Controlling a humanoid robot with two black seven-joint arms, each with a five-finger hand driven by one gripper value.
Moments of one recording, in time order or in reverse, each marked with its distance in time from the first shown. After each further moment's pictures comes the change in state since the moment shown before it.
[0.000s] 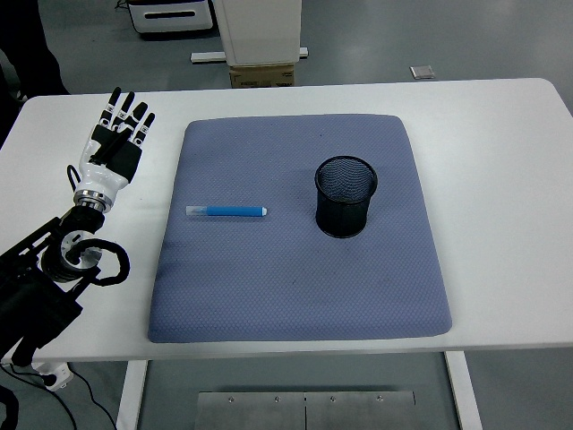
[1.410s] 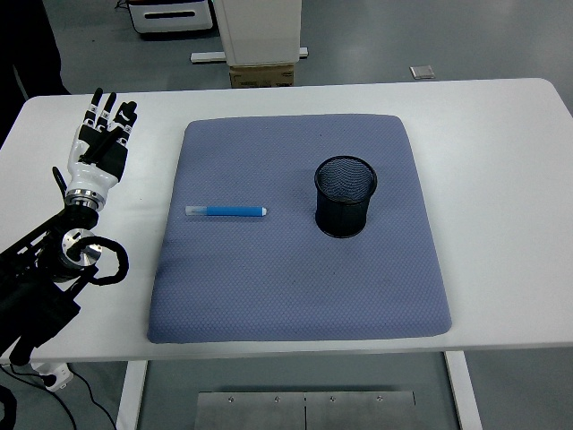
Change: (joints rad) left arm -0.005 0.010 0.003 0.001 0.012 0.103 -0.063; right arm 0.000 0.000 0.000 0.000 0.000 0.000 0.000
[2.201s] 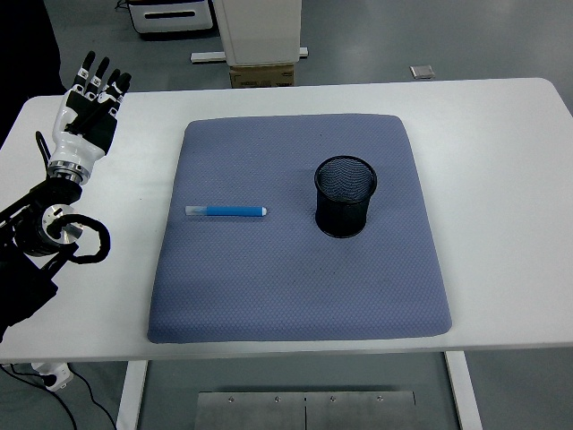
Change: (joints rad) left arm -0.076 0.093 0.084 -0.072 0.000 -0.003 0.004; right arm 0.000 0.000 0.000 0.000 0.000 0.000 0.000
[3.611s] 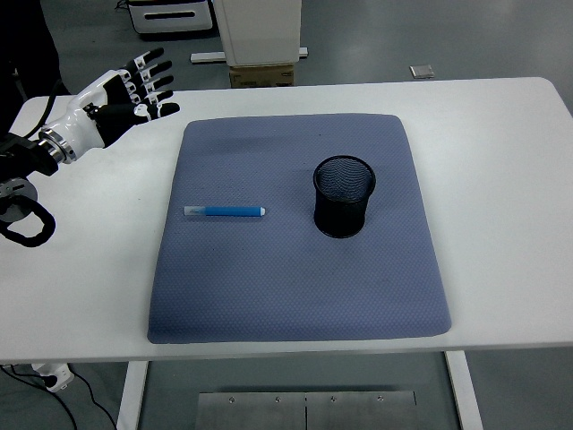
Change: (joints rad) left arm -0.309 0.258 0.628 -0.178 0.114 -0.088 0.093; right arm -0.001 0.000 0.000 0.000 0.000 0.000 0.000
